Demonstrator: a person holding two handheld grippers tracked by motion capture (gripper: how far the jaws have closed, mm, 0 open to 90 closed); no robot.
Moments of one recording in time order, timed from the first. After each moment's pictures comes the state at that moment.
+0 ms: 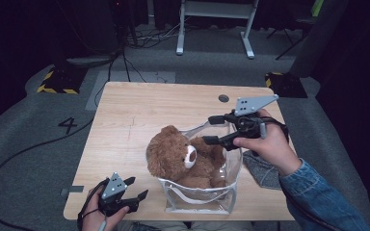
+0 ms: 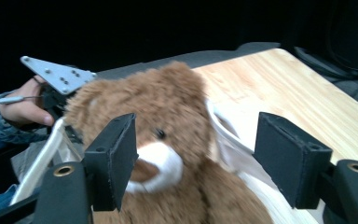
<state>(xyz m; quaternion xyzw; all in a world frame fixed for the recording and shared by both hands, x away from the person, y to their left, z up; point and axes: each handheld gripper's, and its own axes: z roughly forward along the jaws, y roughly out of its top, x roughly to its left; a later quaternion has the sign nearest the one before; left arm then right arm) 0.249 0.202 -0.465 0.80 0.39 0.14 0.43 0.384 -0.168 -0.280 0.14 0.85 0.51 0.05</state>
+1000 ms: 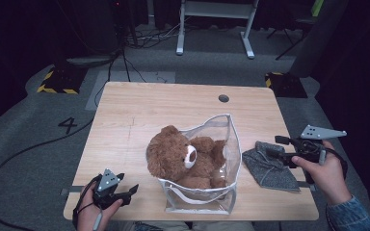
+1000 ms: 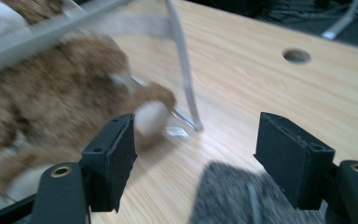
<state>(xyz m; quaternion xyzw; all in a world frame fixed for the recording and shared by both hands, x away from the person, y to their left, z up) 0.267 0.227 -0.486 0.79 0.44 0.16 0.39 0.361 -0.347 -0.359 0.35 0.80 0.47 0.13</state>
